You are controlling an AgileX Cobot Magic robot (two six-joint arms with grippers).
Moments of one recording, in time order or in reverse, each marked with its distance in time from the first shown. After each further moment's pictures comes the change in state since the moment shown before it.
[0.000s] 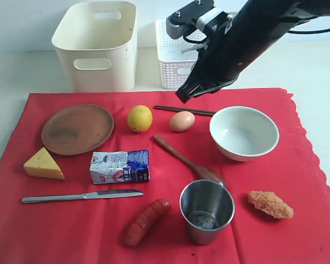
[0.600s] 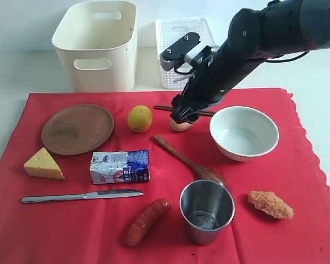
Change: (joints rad) left arm 0.000 0.000 0.000 0.000 0.000 0.000; right arm 0.000 0.185 0.000 -0.017 -0.180 -0.038
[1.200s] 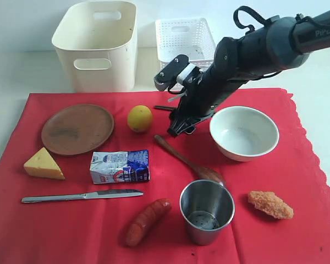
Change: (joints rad) left arm 0.000 0.000 0.000 0.000 0.000 0.000; right arm 0.000 0.154 -0.044 0.063 -0.080 -0.141
